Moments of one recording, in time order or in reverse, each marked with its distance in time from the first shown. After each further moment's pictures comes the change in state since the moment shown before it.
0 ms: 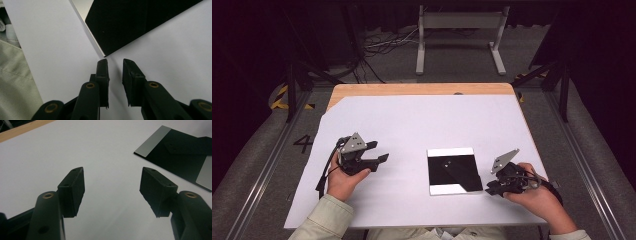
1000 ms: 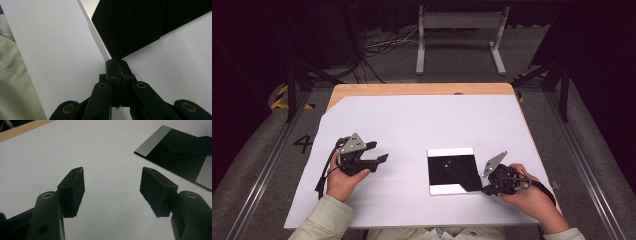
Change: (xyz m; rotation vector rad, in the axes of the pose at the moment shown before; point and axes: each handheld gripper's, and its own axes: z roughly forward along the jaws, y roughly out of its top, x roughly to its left) left arm 0.000 -0.001 -0.002 0.004 0.004 -0.001; right arm 0.007 0.013 0.012 0.081 -0.008 -0.061
